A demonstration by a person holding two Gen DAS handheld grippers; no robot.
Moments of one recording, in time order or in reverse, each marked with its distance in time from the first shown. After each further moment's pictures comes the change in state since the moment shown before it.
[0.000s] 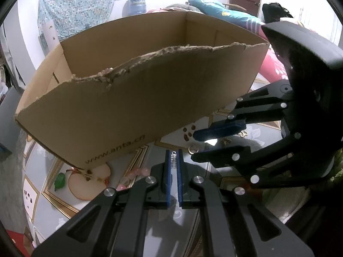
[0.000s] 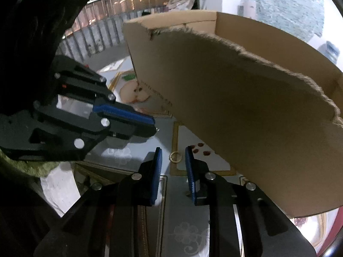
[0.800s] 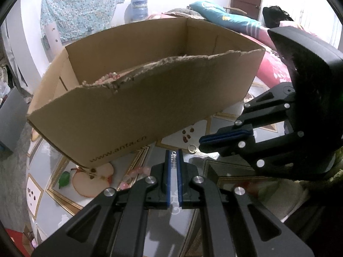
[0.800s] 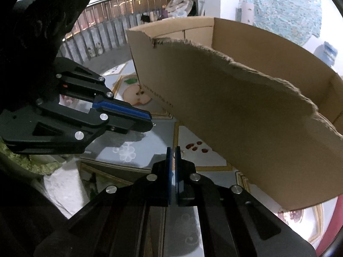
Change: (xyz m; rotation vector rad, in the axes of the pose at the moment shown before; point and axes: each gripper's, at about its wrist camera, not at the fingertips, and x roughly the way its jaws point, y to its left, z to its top) left arm -0.013 -0.001 -0.003 -0.004 -0.029 0.009; right arm -0.016 0.003 -0.001 0.025 -0.040 0.001
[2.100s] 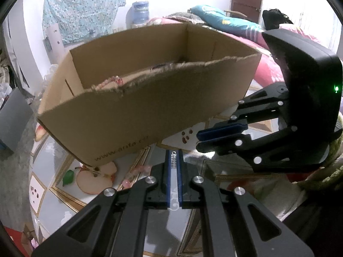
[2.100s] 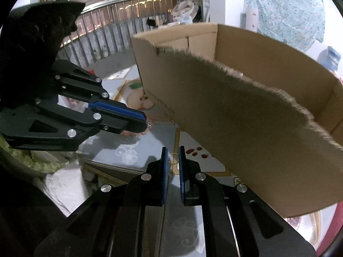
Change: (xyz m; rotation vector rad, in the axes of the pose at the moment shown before) left arm -0.013 -0.002 -0.003 -0.005 -0.031 0.003; right arm -0.017 -0.001 -0.004 -0.023 -0.048 0.028
